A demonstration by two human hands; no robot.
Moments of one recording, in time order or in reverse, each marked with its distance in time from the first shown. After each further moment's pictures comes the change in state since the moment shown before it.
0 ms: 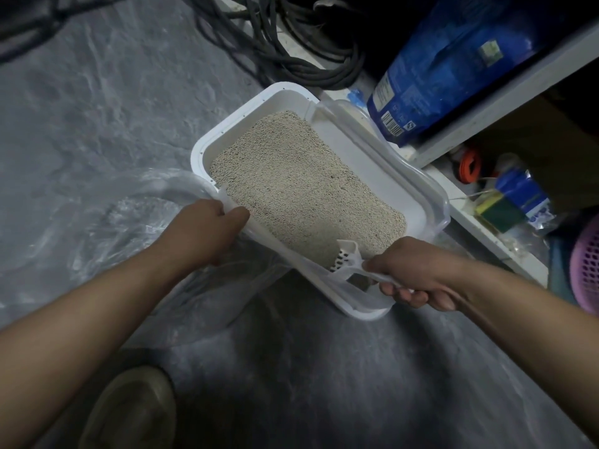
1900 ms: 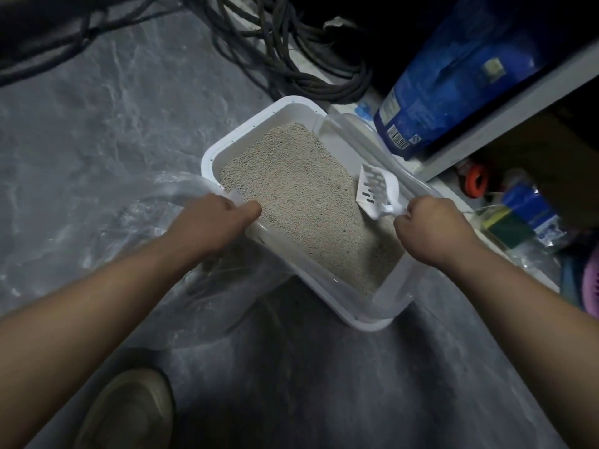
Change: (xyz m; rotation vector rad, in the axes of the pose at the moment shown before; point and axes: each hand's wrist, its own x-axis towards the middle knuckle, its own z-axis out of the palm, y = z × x) left_hand 0.011 0.002 0.001 0.037 0.054 0.000; right_hand 0.032 -0.017 -0.040 -0.628 0.693 -0.347
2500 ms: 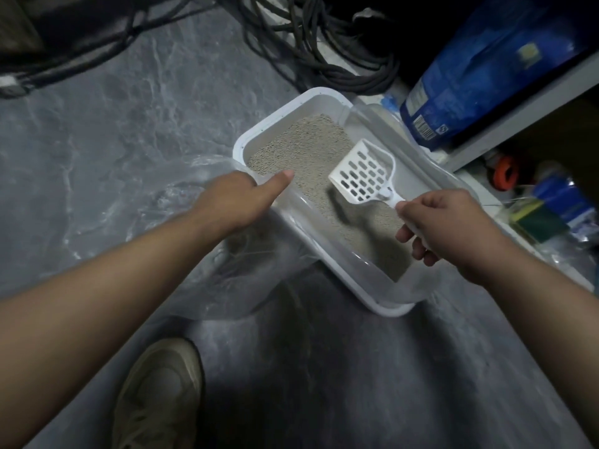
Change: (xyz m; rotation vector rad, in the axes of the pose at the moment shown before) left_hand -0.011 0.000 -0.013 0.130 0.059 0.035; right_hand -0.048 -0.023 -0.010 0.765 -0.156 0.038
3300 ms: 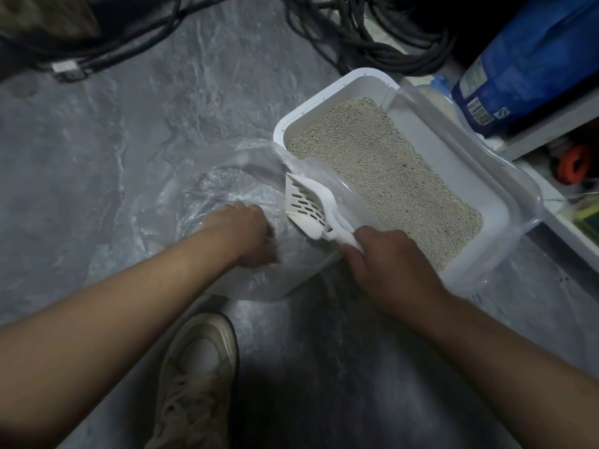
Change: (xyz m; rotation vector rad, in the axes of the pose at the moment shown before) left_hand -0.017 -0.070 0.015 0.730 -0.222 -0.060; right_hand -0.035 0.008 0.113 -0.568 -0.002 -0.545
